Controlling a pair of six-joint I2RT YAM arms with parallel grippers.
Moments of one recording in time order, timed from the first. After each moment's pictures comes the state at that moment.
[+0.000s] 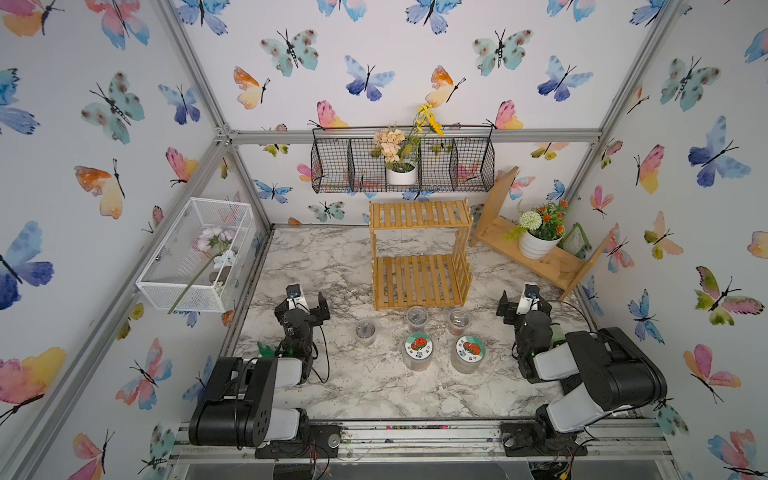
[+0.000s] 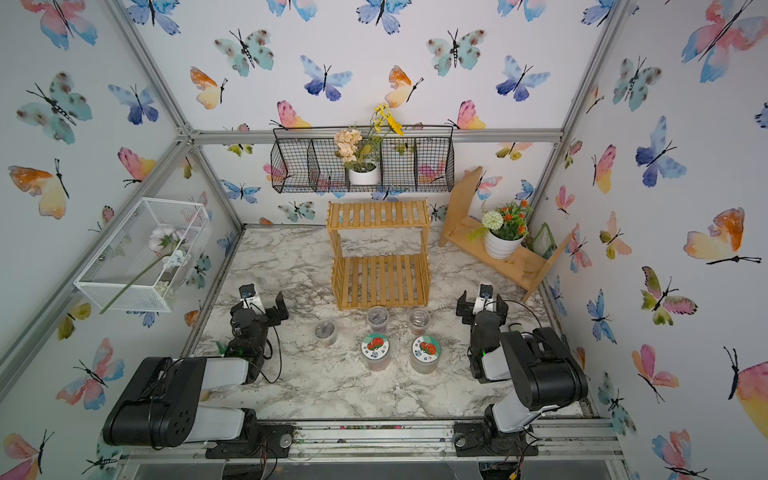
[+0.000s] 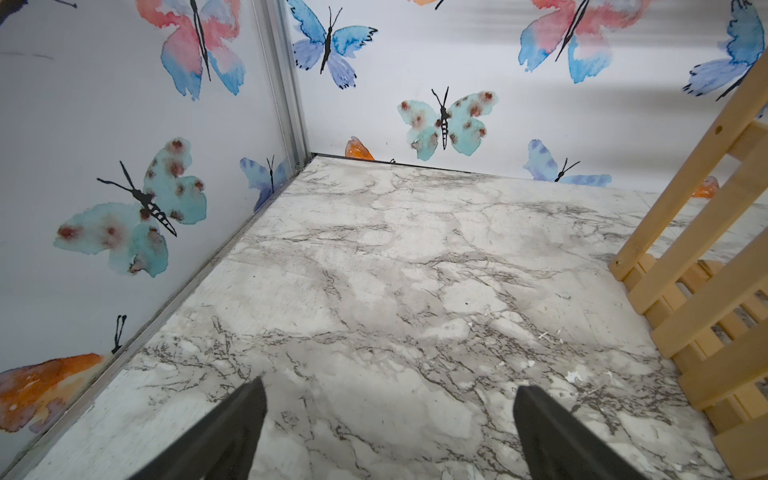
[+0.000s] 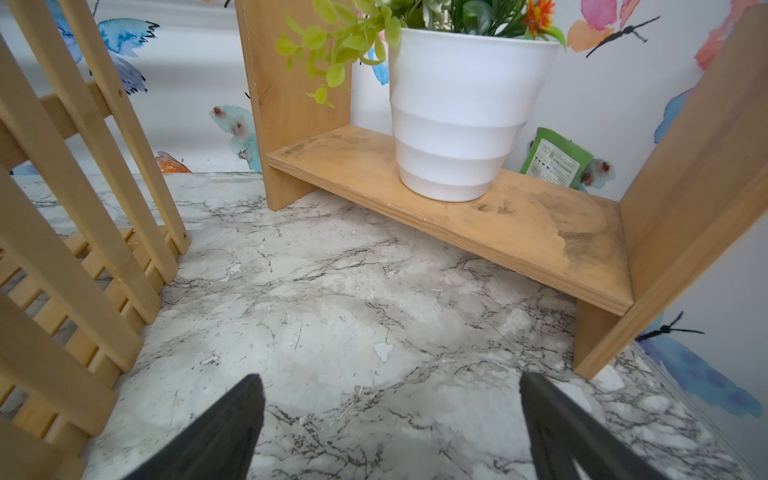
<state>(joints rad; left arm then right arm) -0.07 1.38 0.22 0.94 -0.24 -0.08 0.18 1.58 0.20 1.21 0.34 -0.03</state>
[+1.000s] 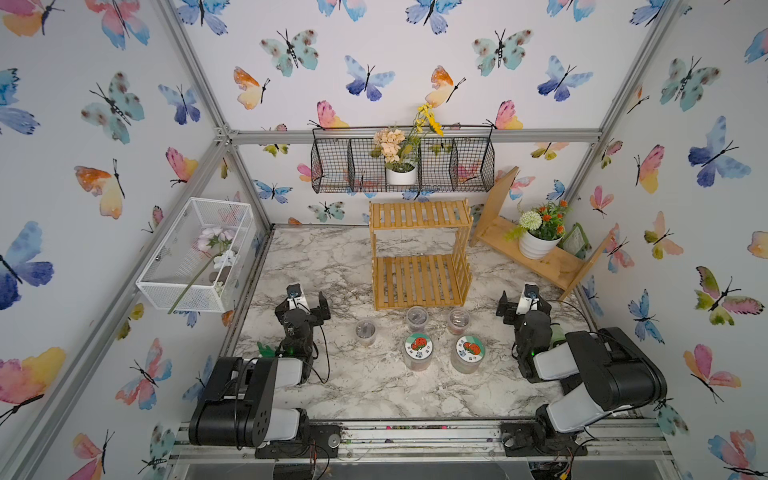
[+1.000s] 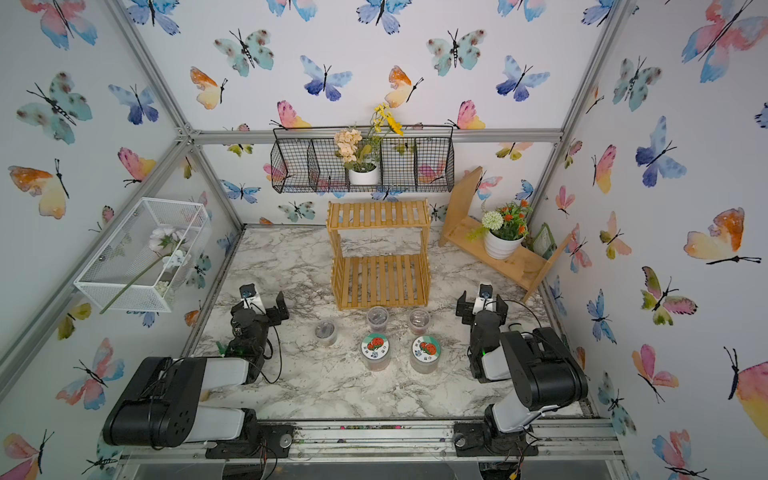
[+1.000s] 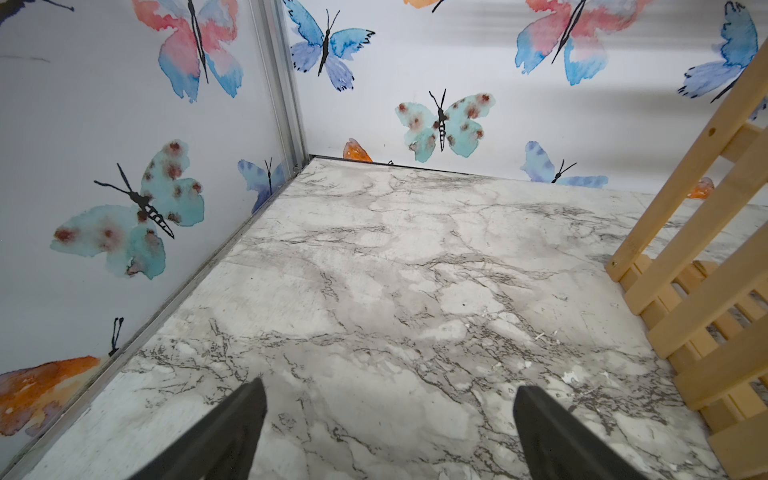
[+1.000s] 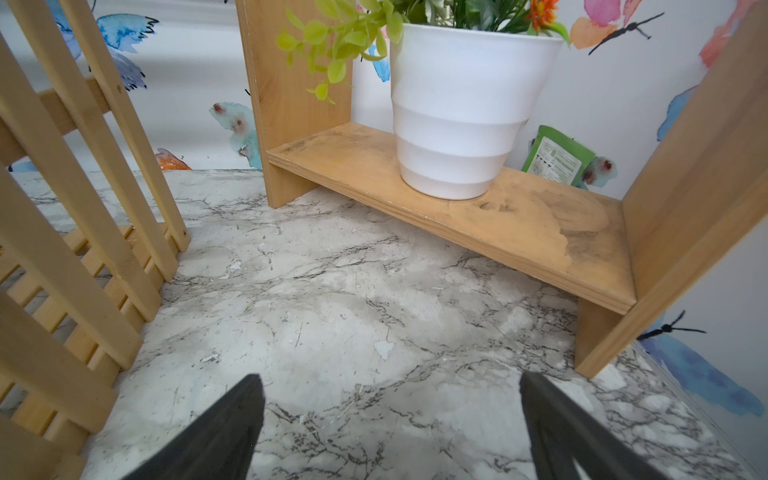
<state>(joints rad) -0.08 1.38 0.22 0.94 -0.24 -0.08 0.18 1.58 0.20 1.20 0.34 -0.03</state>
